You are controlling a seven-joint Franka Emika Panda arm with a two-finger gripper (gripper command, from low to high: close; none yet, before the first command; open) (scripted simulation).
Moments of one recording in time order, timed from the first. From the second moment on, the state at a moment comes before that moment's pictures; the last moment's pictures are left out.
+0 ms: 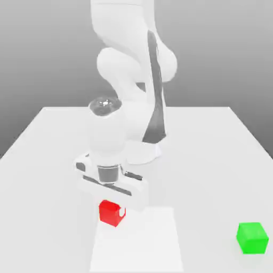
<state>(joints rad) -0.18 0.17 -0.01 -2.86 0.01 3.03 1.09</state>
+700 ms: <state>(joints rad) 0.26 0.16 0.27 -2.43 -0.08 2.58 0.61</state>
